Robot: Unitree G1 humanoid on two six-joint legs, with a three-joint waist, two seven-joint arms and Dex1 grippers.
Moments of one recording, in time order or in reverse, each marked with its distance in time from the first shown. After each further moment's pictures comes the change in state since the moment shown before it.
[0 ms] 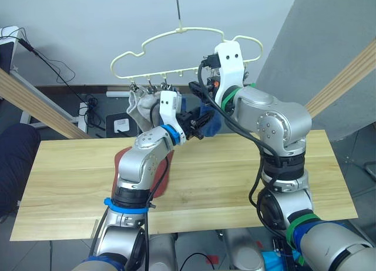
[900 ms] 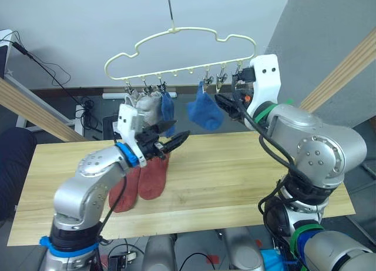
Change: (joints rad) left arm 0.294 0.358 0.170 -0.431 -0.232 0.110 -0.114; right arm 0.140 -0.045 -0.142 -0.466 0.037 0.389 -0.023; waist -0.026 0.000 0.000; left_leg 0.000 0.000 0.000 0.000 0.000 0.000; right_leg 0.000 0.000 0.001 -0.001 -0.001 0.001
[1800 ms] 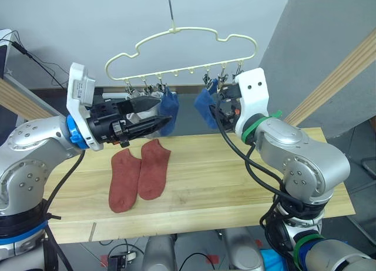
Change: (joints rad) left arm -0.142 0.318 0.184 0.052 -0.360 0.101 -0.199; right arm 0.094 0.009 0.177 -0.054 -0.079 -0.086 -0.041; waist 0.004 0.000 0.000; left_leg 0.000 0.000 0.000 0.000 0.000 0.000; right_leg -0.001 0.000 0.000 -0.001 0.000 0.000
